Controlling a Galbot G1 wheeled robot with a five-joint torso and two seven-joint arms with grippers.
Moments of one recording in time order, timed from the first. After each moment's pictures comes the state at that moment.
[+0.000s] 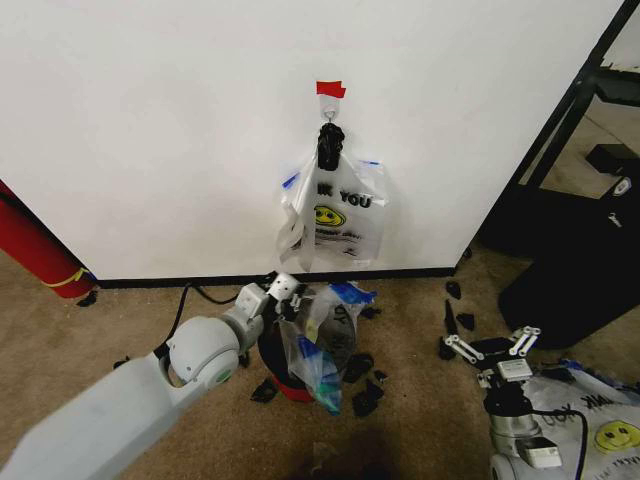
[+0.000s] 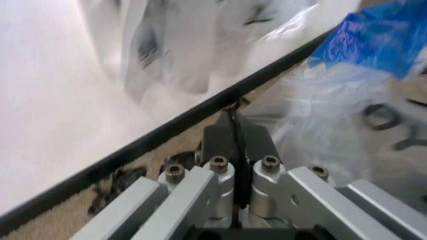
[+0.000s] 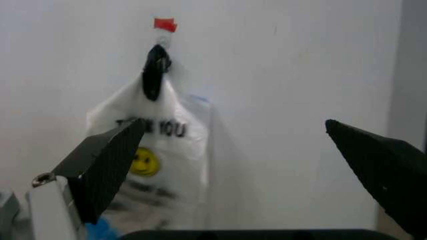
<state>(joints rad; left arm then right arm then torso) 0.88 -0.85 0.08 -1.96 -0.60 0.48 -0.20 -1.55 1.40 0.65 1.84 0.30 0.77 -0.36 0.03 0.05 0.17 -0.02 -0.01</state>
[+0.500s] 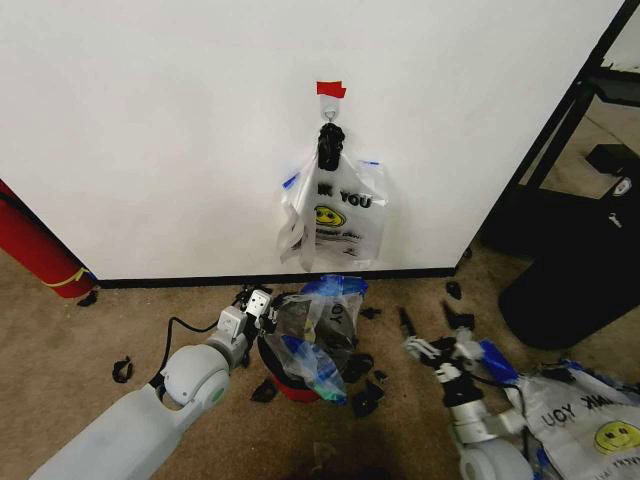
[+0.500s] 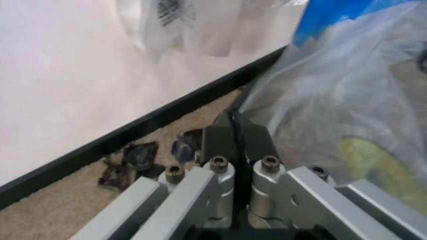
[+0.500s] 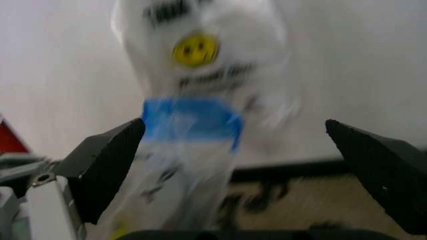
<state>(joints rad) 0.98 -0.86 0.04 -1.91 -0.53 0.39 -0.18 -1.47 1.20 0.31 1.86 0.60 0.25 -0.15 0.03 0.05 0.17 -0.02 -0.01</state>
